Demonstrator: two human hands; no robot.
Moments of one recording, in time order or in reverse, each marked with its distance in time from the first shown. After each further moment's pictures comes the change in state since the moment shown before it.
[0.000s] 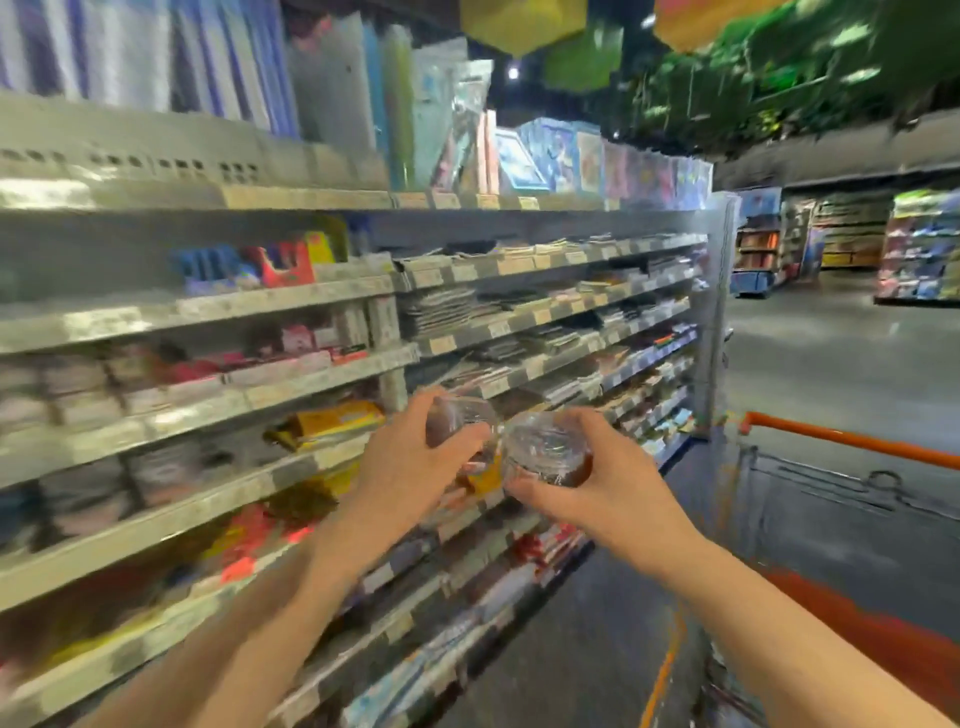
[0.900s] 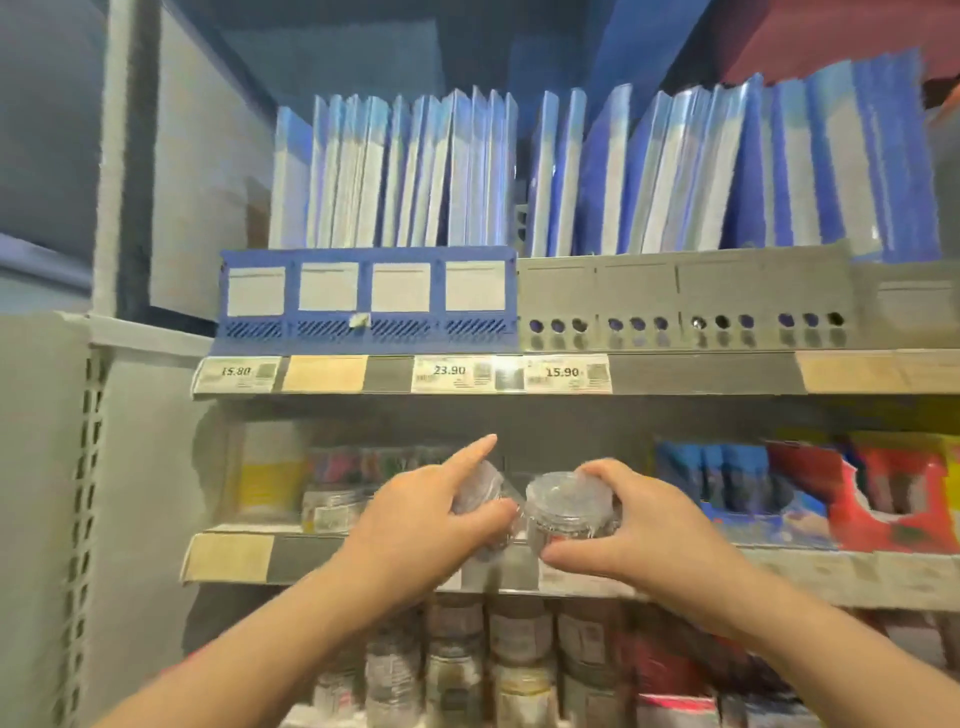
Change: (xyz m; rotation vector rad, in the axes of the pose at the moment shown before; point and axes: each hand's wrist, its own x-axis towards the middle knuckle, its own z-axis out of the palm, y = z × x) left_hand 0.212 -0.294 -0.384 0.749 0.505 -0.174; right_hand 0.423 -0.239 0.401 0.156 -0.438 -0.625
